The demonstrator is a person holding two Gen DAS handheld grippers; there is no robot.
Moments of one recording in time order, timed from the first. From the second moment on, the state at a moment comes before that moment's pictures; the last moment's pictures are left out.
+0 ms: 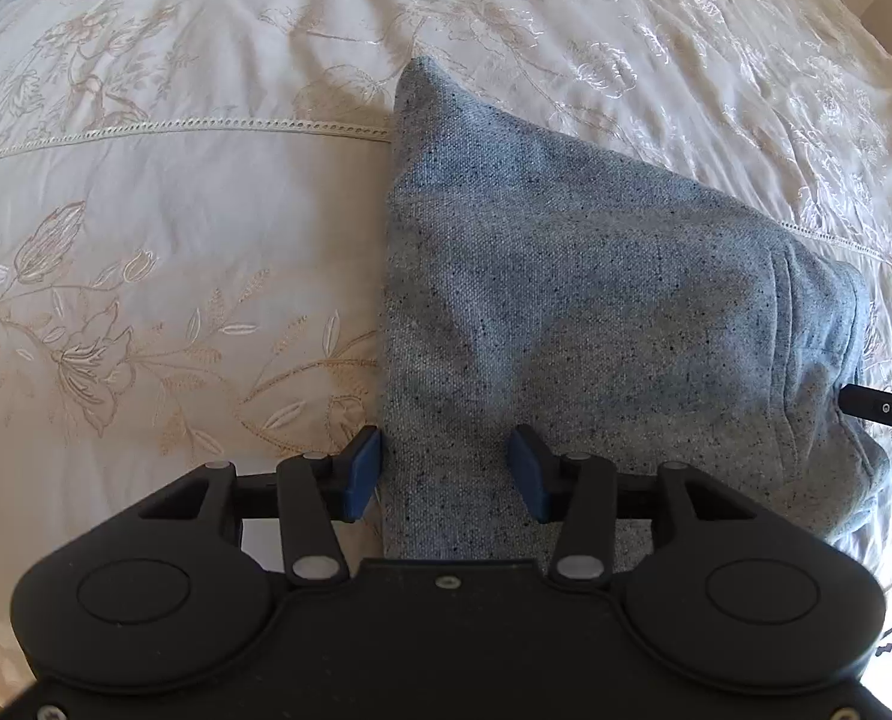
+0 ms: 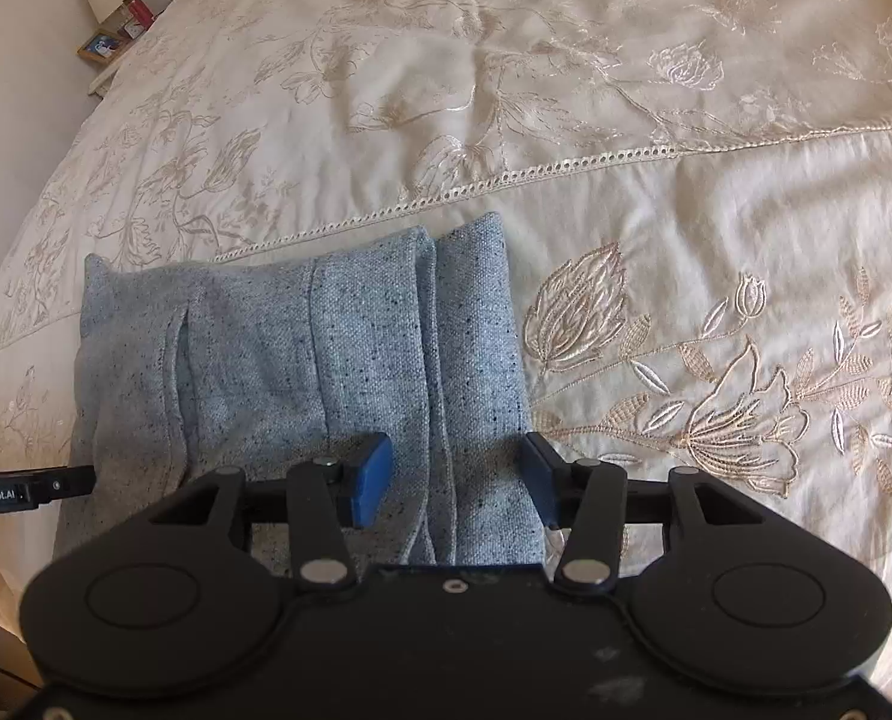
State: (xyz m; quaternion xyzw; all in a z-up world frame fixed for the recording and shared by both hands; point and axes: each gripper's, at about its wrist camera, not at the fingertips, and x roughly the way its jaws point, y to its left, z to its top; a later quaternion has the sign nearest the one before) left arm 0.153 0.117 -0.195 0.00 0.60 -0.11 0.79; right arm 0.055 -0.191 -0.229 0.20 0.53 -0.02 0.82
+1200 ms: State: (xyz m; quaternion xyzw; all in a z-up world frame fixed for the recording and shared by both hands) left arm 0.158 0.105 -0.097 -0.03 0.48 -0.13 0.87; right arm 0.078 -0.164 -0.127 0.15 0.45 0.06 0.88
